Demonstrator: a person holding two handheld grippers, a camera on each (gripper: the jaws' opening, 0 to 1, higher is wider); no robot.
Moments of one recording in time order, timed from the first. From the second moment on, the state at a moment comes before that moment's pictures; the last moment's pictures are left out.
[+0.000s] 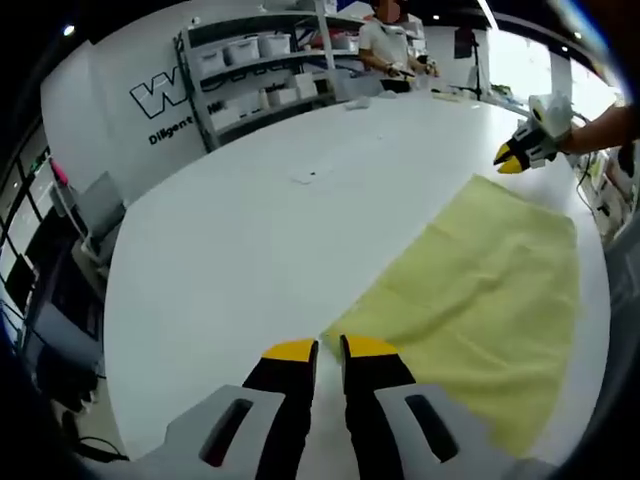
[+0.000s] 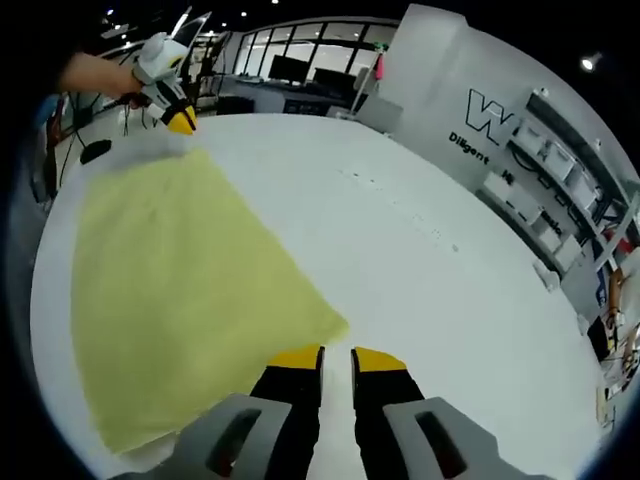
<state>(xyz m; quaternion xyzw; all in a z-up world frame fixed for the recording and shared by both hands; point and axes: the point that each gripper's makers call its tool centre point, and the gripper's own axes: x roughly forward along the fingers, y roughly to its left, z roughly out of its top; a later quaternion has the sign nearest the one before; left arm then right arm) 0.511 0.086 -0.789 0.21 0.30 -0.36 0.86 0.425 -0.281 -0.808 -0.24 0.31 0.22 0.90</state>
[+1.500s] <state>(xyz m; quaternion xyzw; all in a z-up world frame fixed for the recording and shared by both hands) 0.244 0.119 -0.728 0.09 0.24 -0.31 0.91 0.191 -0.211 -0.735 -0.08 0.24 0.20 0.95</state>
